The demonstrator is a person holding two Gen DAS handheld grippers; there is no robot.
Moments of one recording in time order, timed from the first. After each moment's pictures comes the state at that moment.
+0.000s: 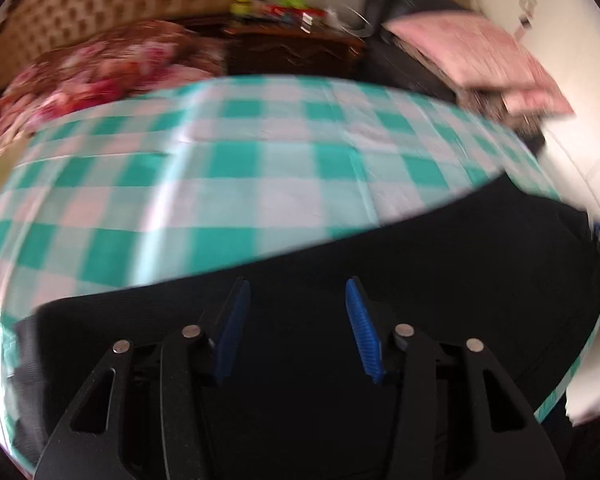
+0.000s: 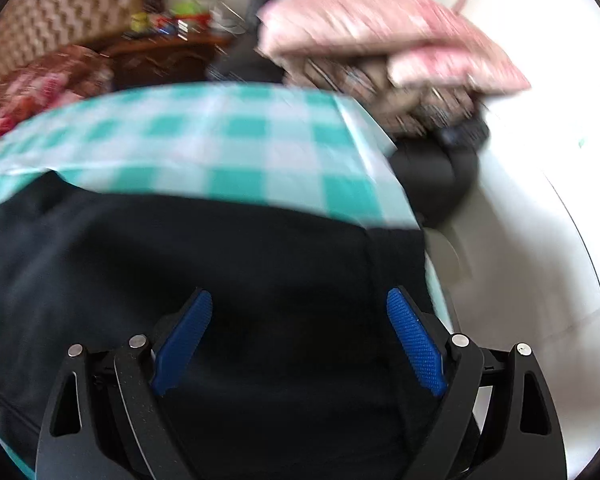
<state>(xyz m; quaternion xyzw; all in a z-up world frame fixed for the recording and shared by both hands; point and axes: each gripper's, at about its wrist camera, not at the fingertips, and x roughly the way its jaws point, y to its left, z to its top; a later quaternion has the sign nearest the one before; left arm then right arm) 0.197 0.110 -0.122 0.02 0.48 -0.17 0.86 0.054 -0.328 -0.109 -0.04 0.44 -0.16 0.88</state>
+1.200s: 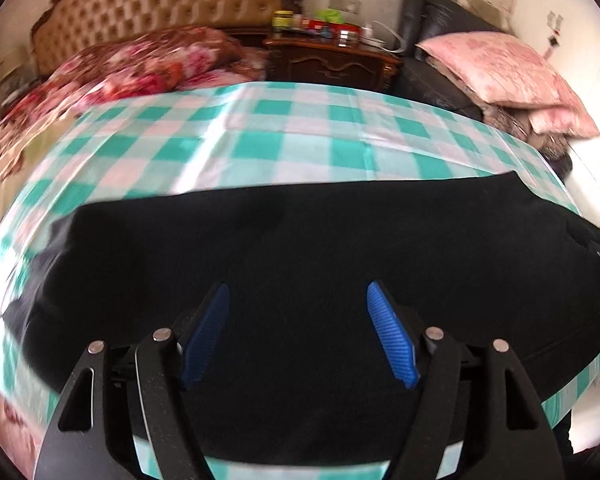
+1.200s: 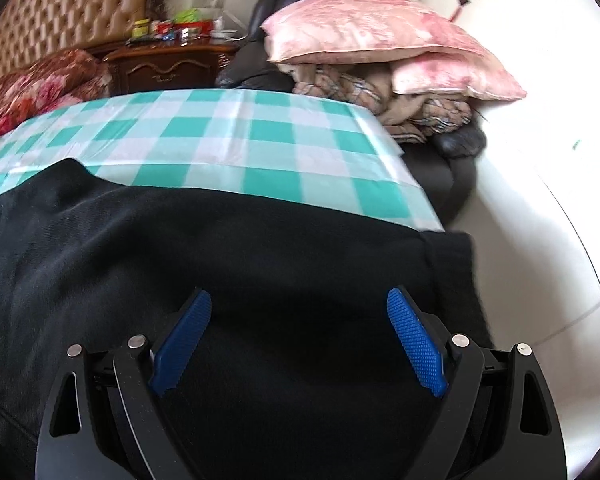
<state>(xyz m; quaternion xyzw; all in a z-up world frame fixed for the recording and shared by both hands) 0.137 0.118 -0.115 -0.02 0.45 -0.08 0.89 0.038 -0.314 -0.126 -0.01 0.43 -0.22 0.87</state>
